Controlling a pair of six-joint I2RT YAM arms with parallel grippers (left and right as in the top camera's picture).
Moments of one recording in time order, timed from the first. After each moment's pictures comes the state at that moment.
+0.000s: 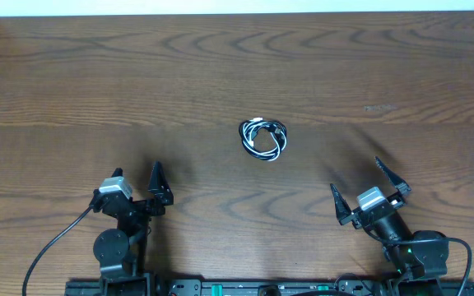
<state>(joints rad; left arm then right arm) 0.12 0.01 0.02 -0.10 0.11 -0.29 0.10 0.01 0.01 -0.04 -0.36 -0.45</state>
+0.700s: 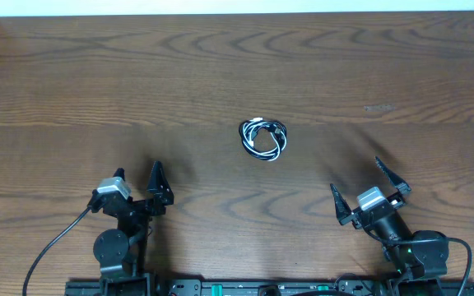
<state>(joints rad) 0.12 0.01 0.02 -0.09 0.12 -0.35 0.10 0.01 0.01 -0.04 -0.36 -0.45</state>
